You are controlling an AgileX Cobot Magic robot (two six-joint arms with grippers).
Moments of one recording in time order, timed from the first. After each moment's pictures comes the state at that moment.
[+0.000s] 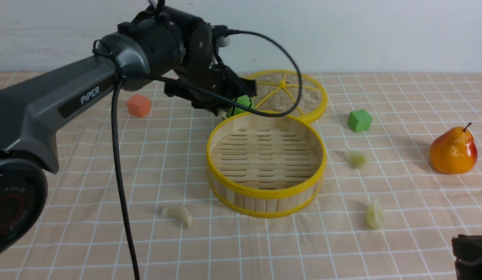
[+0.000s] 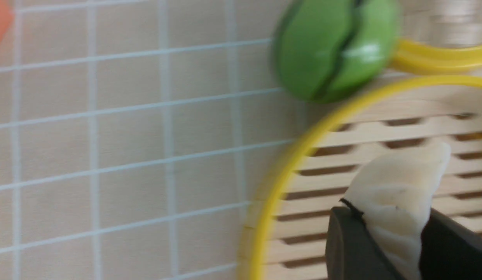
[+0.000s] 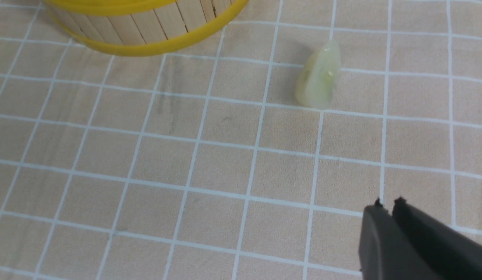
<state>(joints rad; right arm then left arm) 0.21 0.83 -0.48 0.20 0.48 -0.04 -0.50 2.11 -1.97 0.09 0.82 -0.42</state>
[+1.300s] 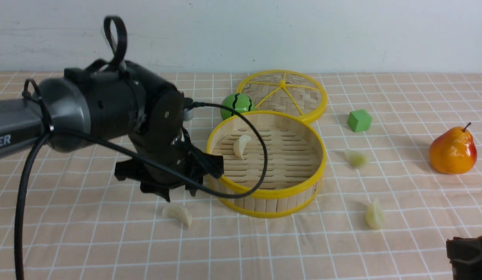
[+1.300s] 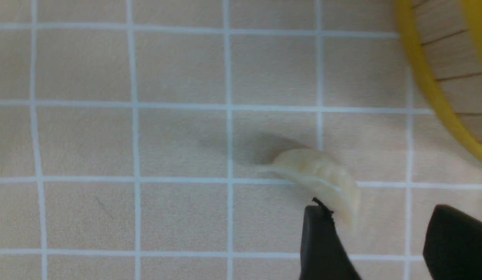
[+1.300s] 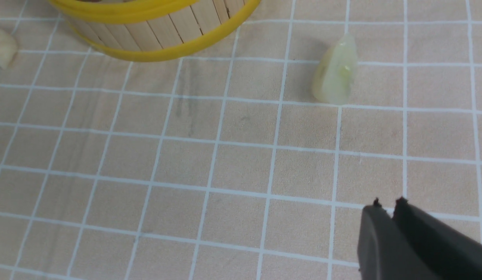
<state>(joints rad) 0.21 0.83 -0.48 0.26 0.48 -0.04 -0.51 1.79 -1.27 0.19 0.77 -0.74</state>
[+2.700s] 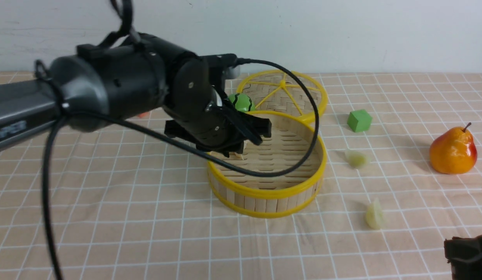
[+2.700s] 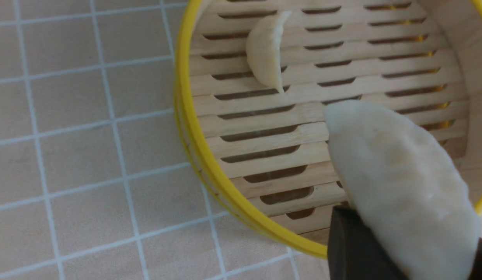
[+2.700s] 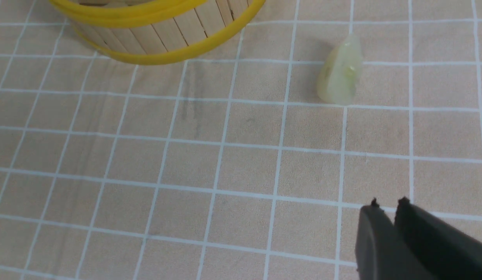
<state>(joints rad) 0.21 0.83 -0.48 0.28 0.48 -0.05 -0.58 1.87 -1.55 0.03 0.74 -0.42</state>
